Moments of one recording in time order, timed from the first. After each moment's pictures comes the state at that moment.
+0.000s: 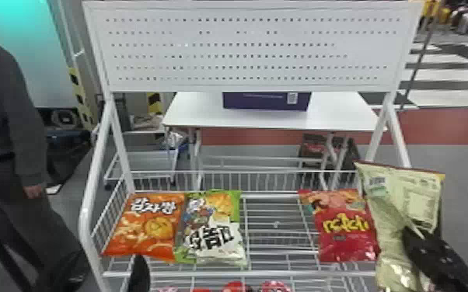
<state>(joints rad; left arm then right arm) 0.73 0.31 -0.13 -2.38 0.03 0.08 0.33 0.71 -0.44 -0.15 -2.28 -0.49 0.00 0.06</state>
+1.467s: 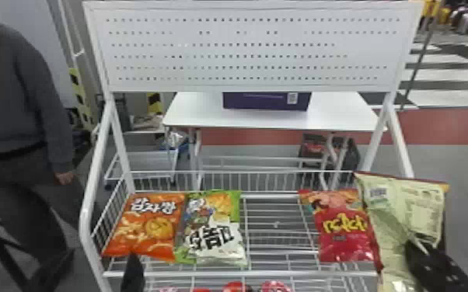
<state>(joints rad) 0.74 0.31 -0.11 -2.38 0.06 0.06 0.34 0.79 -0.44 -0.15 -2.30 -0.46 -0.06 0.05</state>
